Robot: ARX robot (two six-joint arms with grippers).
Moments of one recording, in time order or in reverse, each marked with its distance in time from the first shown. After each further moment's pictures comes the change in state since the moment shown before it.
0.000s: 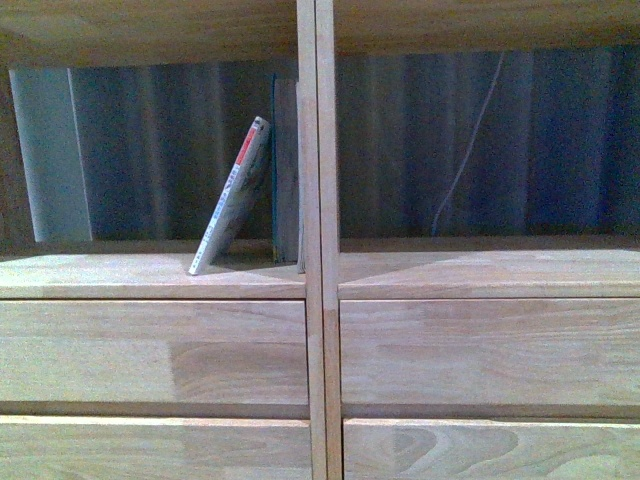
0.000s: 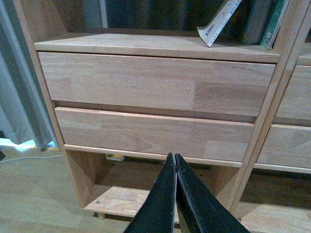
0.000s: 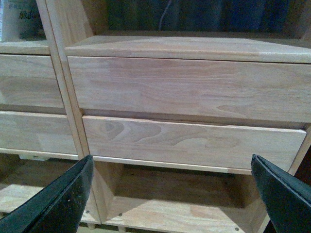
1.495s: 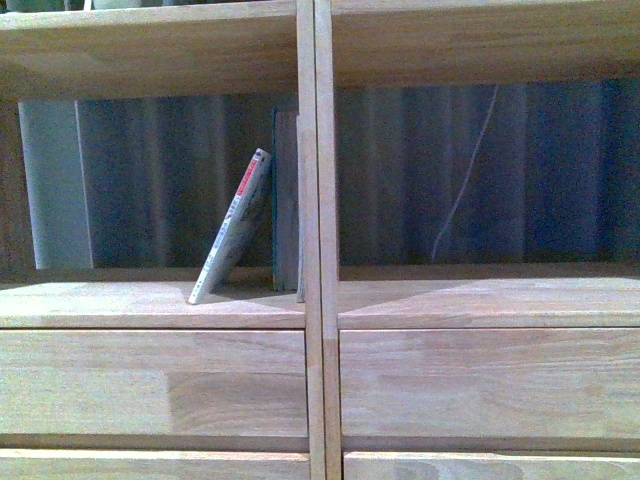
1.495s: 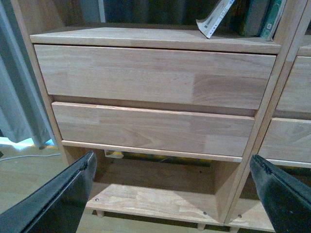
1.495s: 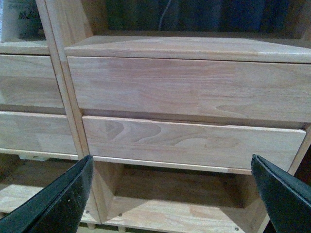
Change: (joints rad) left arm 0.000 -0.056 -0.060 0.002 0.001 0.001; right arm 0.000 0.000 0.000 0.000 0.001 0.000
